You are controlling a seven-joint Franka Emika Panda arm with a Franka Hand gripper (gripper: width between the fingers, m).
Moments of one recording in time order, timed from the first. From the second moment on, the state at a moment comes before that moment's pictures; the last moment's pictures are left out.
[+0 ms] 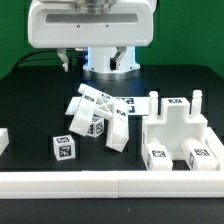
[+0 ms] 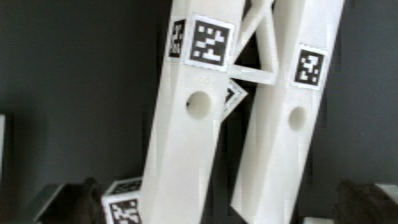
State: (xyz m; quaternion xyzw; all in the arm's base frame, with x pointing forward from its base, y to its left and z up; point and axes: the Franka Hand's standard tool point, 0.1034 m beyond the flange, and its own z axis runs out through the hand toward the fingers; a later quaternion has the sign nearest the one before) arm 0.496 -0.056 0.131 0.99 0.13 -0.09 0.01
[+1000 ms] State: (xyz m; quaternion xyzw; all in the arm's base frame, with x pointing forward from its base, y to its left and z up) arm 0.473 -0.060 0.076 0.99 0.06 -0.07 0.05
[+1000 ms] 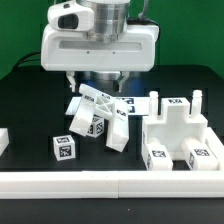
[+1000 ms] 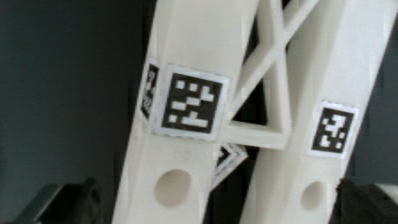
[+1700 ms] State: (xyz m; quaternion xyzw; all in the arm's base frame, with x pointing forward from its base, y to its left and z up) arm 0.483 -0.069 0.062 1.00 0.04 -0.03 0.06
